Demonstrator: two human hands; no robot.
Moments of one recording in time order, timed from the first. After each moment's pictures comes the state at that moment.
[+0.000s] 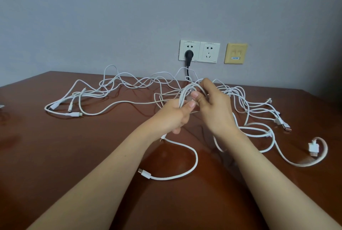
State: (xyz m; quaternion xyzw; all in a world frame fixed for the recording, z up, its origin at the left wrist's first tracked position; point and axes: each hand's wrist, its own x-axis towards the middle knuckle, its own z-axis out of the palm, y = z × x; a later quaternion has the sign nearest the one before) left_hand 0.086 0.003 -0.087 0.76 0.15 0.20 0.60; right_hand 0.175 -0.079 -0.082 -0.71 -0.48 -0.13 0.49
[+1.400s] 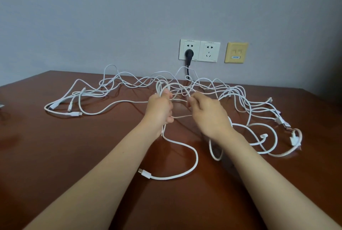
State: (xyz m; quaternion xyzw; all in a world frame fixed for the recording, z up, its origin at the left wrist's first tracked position) left_hand 0.091 0.014 -0.083 0.58 0.29 0.35 0.67; right_hand 0.172 -0.074 -0.088 -0.81 -0.46 -0.08 0.35
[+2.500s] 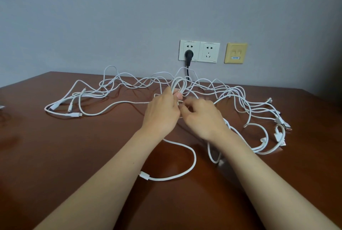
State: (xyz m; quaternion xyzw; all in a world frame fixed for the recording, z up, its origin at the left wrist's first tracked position) left_hand 0.084 0.008 -0.085 0.86 0.30 0.36 0.20; right_hand 0.154 -0.076 -0.079 -0.81 -0.50 -0.05 0.30
